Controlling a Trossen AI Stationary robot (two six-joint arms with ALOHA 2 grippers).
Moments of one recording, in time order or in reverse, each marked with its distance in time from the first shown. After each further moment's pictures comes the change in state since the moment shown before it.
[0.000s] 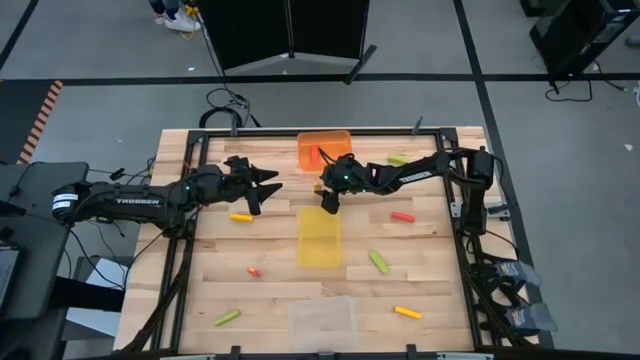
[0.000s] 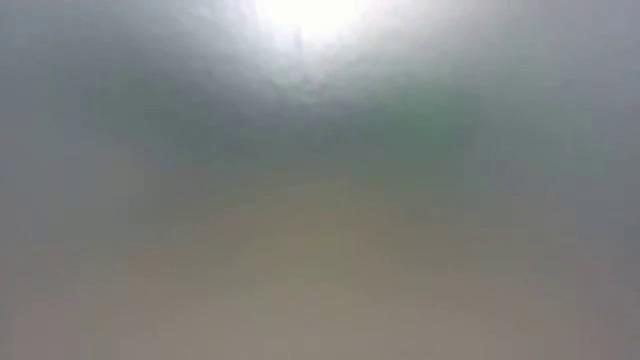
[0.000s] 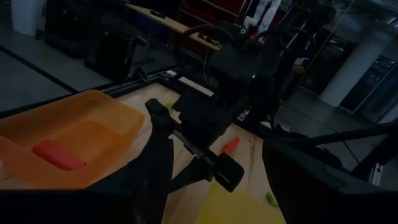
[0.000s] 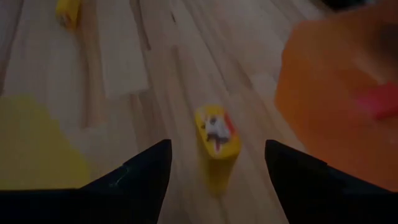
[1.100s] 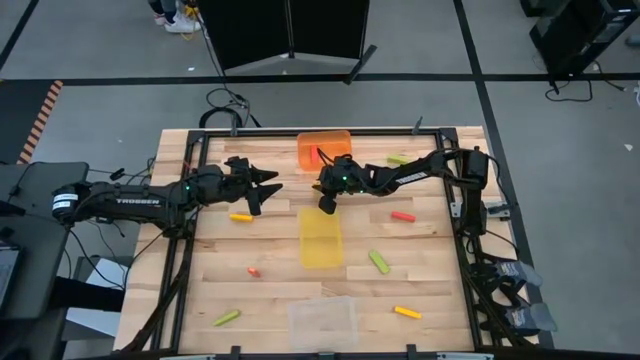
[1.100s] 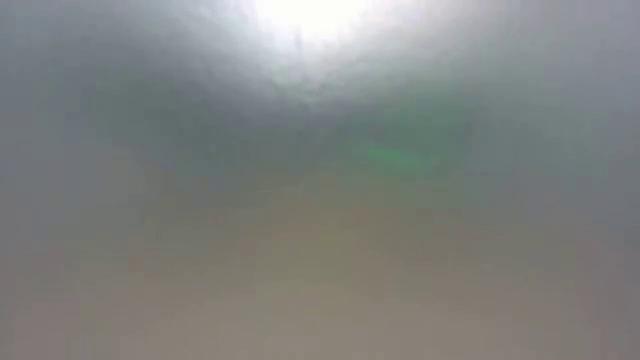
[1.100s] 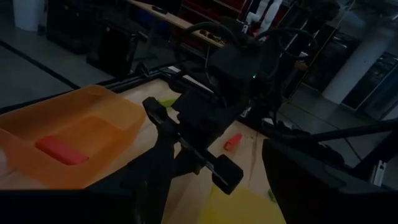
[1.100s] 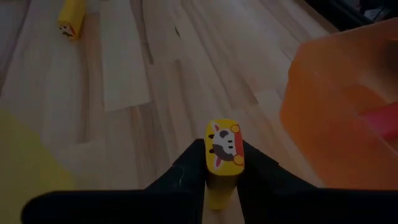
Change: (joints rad) left arm 0.001 0.000 0.000 -0.018 -0.002 -0.006; right arm 0.007 0.045 0.008 0.090 0.003 -0.025
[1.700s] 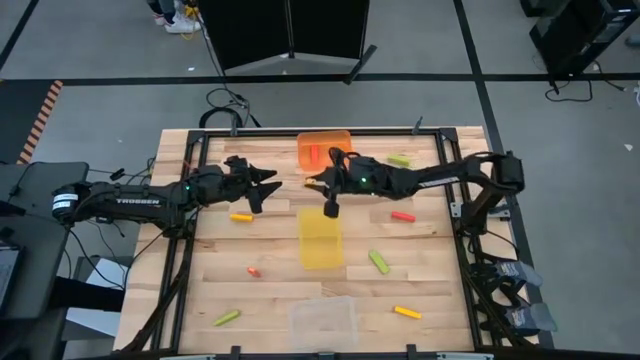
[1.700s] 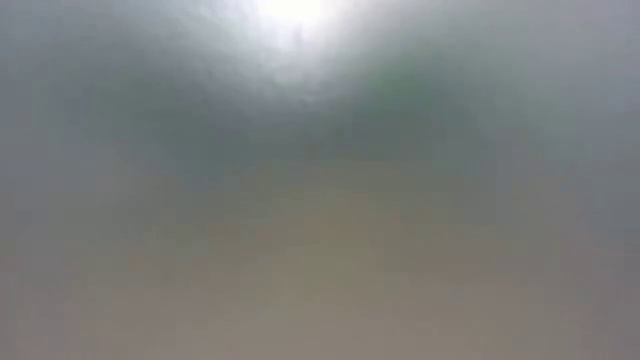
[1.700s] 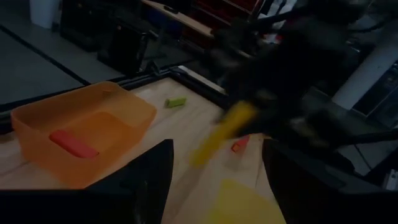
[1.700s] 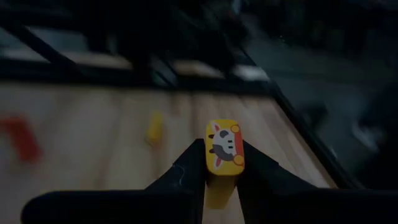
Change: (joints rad) left arm 0.000 0.000 0.000 -0.021 -0.051 -0.025; right arm 0.120 -0.264 -0.001 0.061 -0.018 -0.165
